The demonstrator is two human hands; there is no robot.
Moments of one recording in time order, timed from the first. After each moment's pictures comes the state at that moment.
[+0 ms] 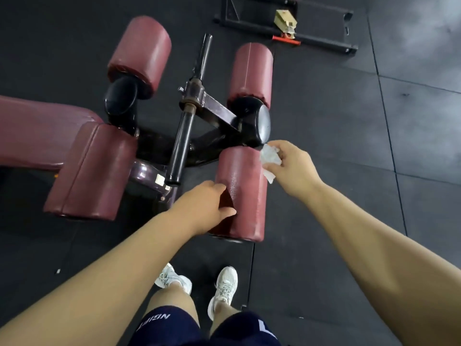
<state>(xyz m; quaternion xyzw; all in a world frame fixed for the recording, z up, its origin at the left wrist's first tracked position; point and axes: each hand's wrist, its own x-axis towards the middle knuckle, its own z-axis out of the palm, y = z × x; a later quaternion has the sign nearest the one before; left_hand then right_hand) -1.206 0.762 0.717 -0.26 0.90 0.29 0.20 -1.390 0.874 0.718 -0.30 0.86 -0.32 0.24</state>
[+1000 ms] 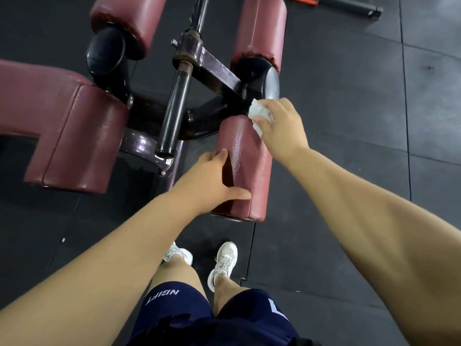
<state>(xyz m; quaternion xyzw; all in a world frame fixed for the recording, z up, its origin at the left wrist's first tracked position) -1.214 0.773 0.698 -0.32 0.85 0.39 0.13 -1.394 0.835 0.684 -0.39 0.85 -0.31 0.14</state>
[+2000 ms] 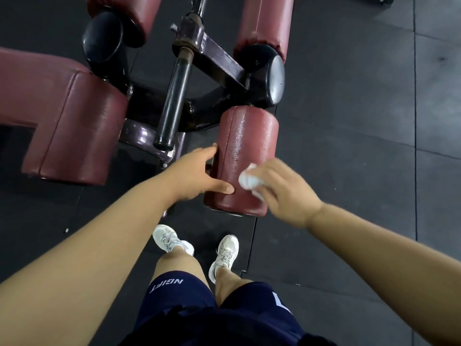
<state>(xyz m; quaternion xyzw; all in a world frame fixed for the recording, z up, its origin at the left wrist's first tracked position) -1.202 0.746 0.679 -0.33 0.78 0.51 0.16 -1.344 0.922 0.656 -0.65 0.69 -0.28 0.14</state>
